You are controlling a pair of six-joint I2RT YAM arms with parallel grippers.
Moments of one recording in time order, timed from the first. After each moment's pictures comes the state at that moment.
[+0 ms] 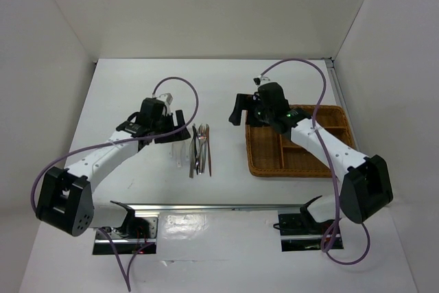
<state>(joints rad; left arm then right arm) -0.35 1.30 0.86 -0.37 0.13 -0.50 0.49 1.37 1.05 -0.33 -0.09 0.49</state>
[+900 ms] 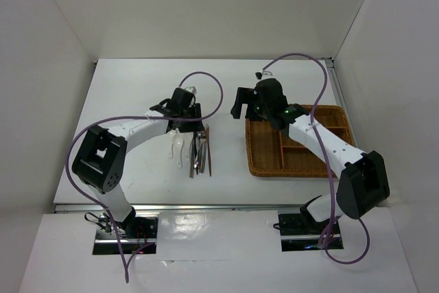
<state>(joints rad) -0.47 1.71 1.13 -0.30 0.05 -0.54 0.49 1.42 1.09 -0.31 0.02 0.50</state>
